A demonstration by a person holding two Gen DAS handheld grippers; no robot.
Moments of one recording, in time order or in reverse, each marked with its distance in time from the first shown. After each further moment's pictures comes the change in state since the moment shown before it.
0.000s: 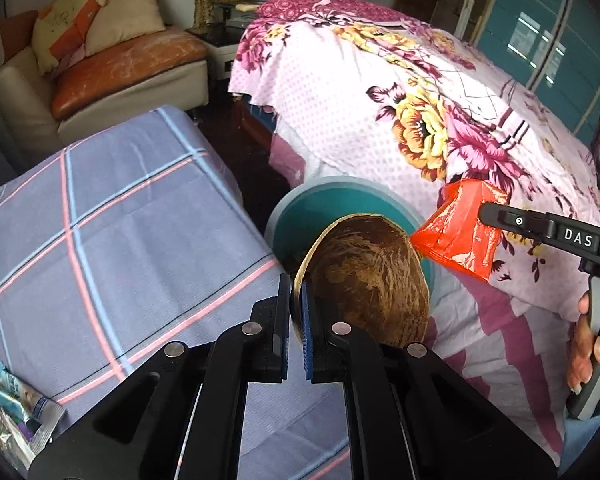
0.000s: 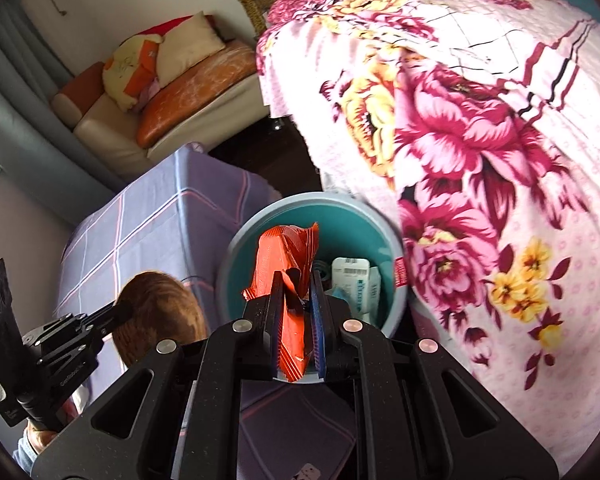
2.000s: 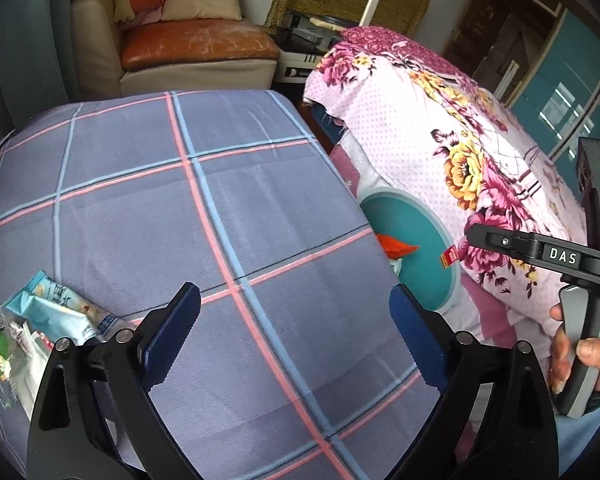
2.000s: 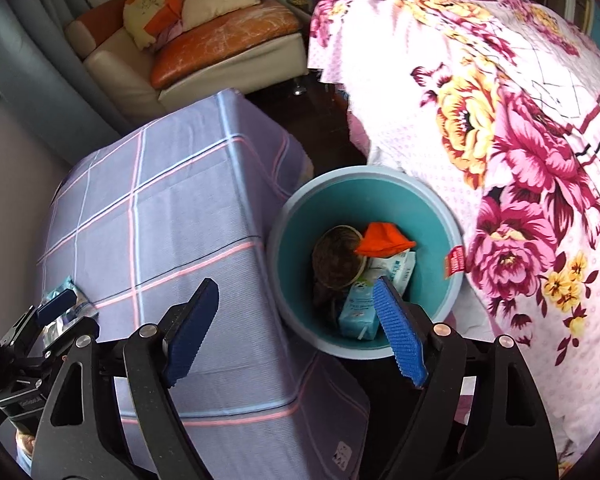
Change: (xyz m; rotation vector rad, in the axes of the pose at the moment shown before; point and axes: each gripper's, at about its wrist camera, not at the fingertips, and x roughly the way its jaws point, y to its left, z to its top) left arm -0.081 0.114 -0.072 -0.254 -0.074 0.012; right arm 0.020 0.124 -0.023 -0.193 0.132 -0.055
